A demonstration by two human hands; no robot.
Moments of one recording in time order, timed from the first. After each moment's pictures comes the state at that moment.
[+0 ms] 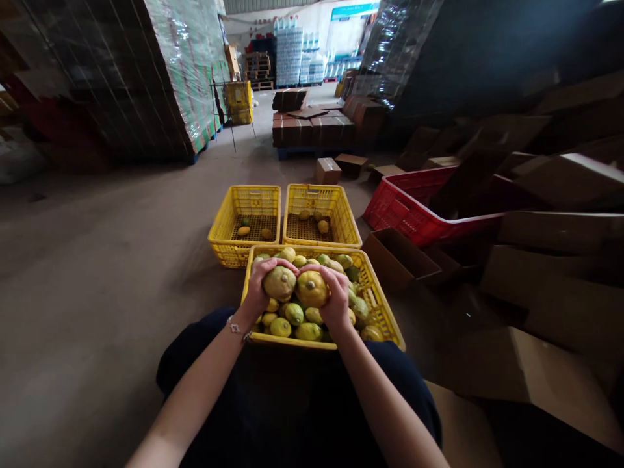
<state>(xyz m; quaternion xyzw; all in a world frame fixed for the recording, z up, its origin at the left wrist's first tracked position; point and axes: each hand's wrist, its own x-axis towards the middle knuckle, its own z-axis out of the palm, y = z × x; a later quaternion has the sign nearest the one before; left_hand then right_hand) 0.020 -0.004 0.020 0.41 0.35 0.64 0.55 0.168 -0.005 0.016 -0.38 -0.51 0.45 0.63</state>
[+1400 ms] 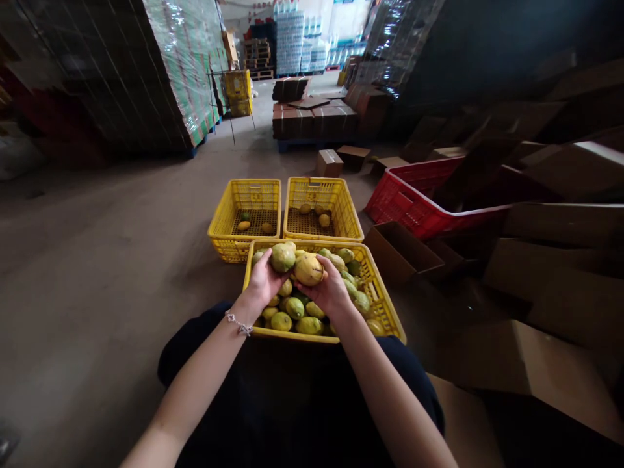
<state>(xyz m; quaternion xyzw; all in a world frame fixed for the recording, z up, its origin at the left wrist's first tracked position) 0.026 0.019 0.018 0.01 0.37 0.58 0.72 0.165 0.018 0.010 -0.44 -0.08 0.74 0.49</state>
